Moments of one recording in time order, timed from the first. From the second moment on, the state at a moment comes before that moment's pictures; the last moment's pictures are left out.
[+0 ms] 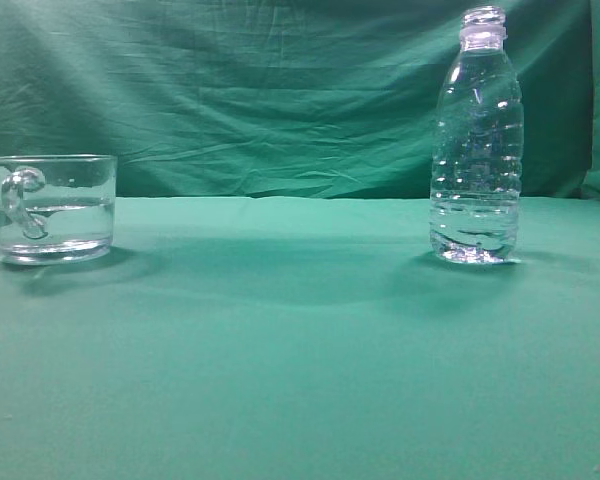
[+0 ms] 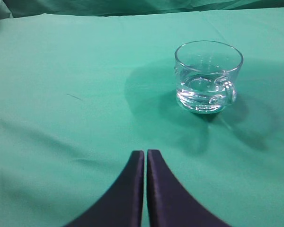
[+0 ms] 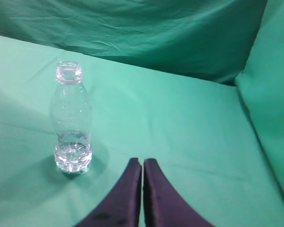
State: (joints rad) left arm -0.03 -0.02 0.02 -0.09 0.36 0.11; right arm 0.24 0.31 -0.26 -0.20 0.33 0.09
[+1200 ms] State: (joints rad) left arm -0.03 -0.02 0.02 -0.09 0.36 0.11; right arm 0.12 -0.01 0.03 -0.01 0.40 0.01
